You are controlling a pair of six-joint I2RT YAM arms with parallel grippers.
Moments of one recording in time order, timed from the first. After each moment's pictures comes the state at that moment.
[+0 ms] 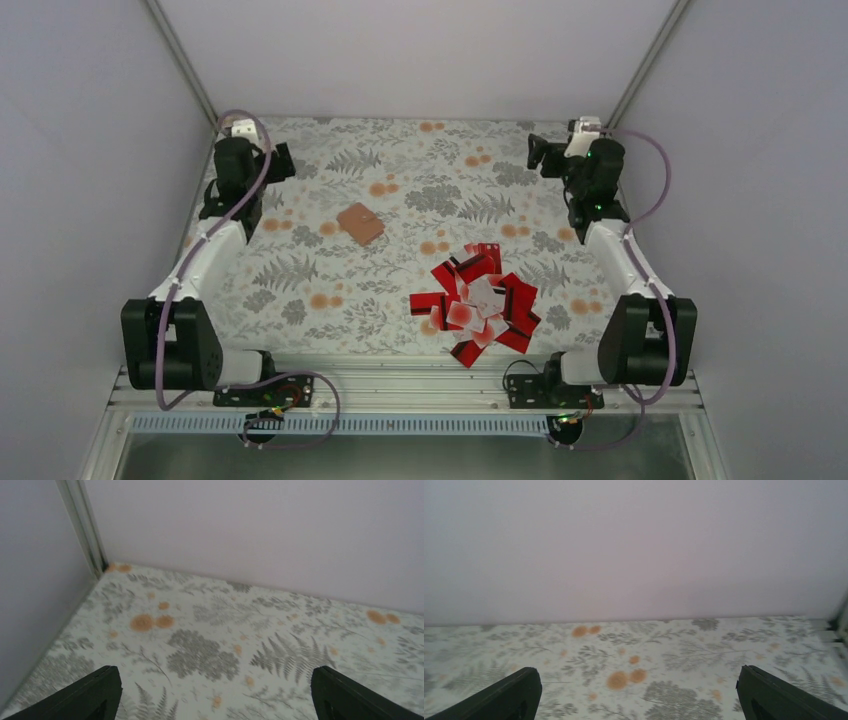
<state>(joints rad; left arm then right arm) 0.00 1.33 0.92 0.08 -0.09 -0.16 -0.04 1.38 0.95 0.24 -0.21 0.12</state>
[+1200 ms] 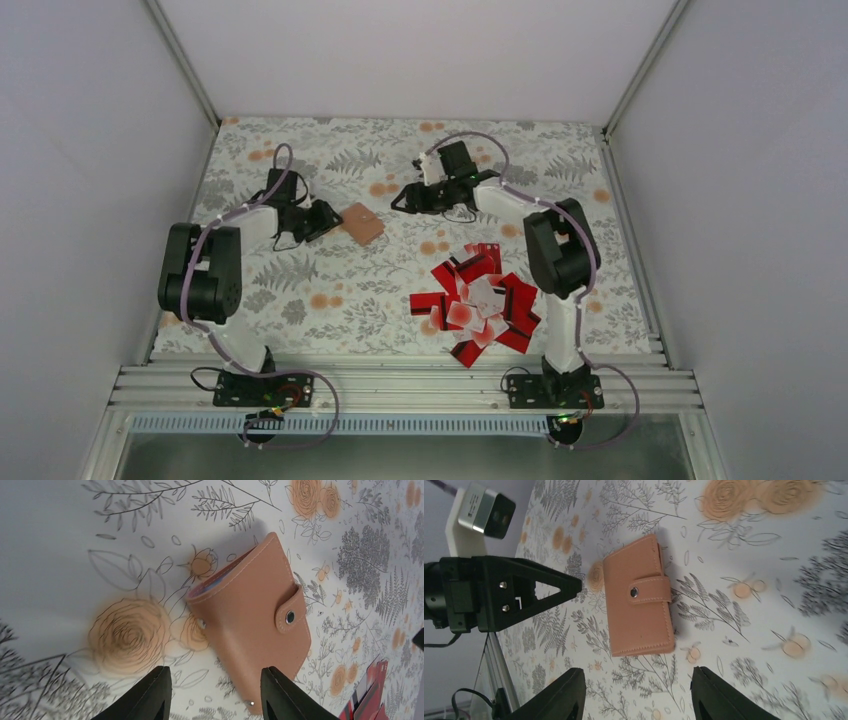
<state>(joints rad) -0.08 1.71 0.94 -0.26 0.48 -0.54 0.48 2.04 1.46 -0.30 -0.69 0.37</state>
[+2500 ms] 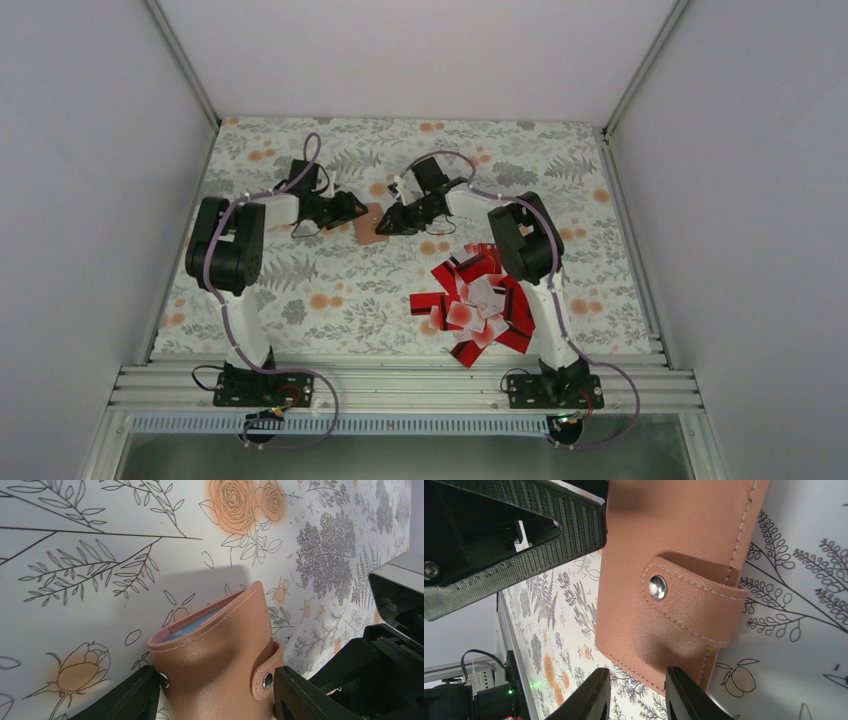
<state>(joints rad) -0.16 1.96 1.11 -0.14 0.61 -0.45 0.56 2.32 1.65 -0.42 -0.83 0.34</state>
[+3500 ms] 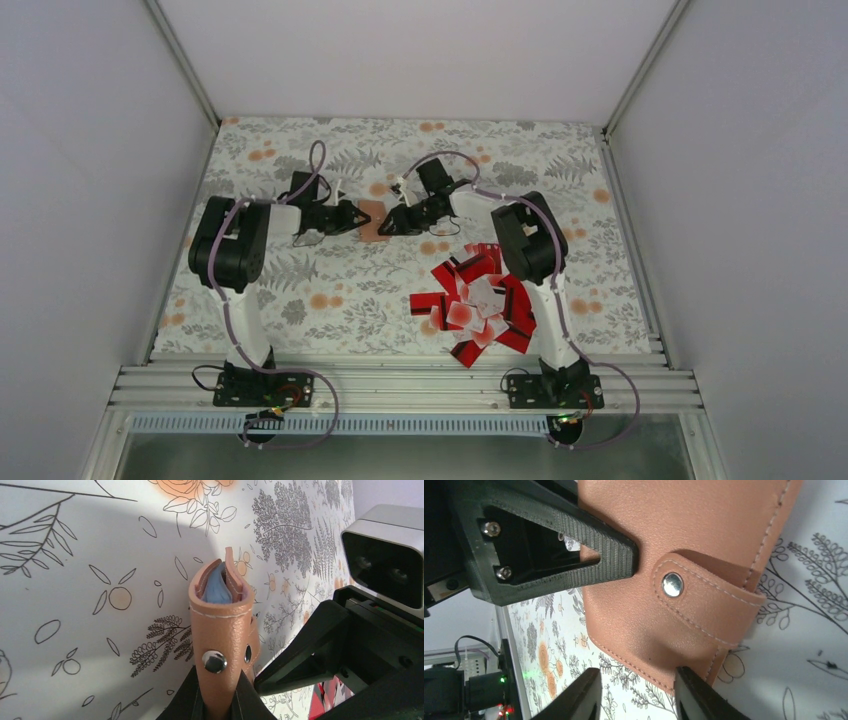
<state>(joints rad) -0.16 1.99 1.01 0.08 0.79 -0.45 0.54 2.31 1.61 -0.38 -0.86 0.27</state>
